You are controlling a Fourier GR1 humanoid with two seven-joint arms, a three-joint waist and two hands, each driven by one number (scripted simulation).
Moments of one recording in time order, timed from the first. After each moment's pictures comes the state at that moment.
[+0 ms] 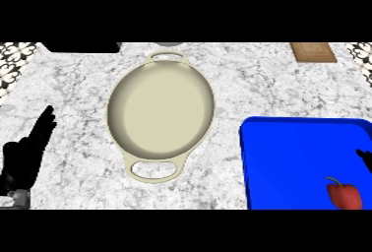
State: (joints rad) left arm 0.02 0.41 0.01 -1.52 0.02 0.14 0.12; right arm 0.27 -0.76 0.13 -2.02 0.48 0.23 0.85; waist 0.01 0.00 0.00
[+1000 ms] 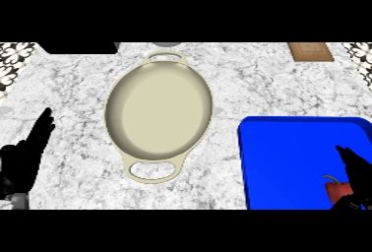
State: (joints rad) left arm 0.04 0.34 0.08 -1.57 -0.06 0.07 0.15; right arm 0.12 -0.54 0.14 -1.75 0.70 0.36 0.81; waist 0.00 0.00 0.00
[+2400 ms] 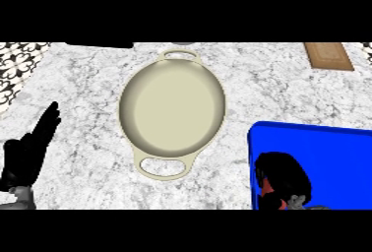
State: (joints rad) left arm -0.01 0.28 0.13 -1.57 -0.11 -0.03 0.15; right arm -0.02 -0.26 0.40 -1.67 0.95 0.44 0.52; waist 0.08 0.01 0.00
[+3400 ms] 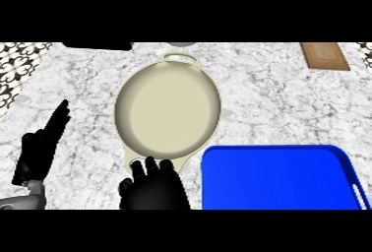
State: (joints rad) left arm -0.04 0.26 0.11 -1.52 -0.14 -0.01 0.15; right arm -0.67 -0.01 1.04 -1.76 1.07 0.12 1.02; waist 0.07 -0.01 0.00
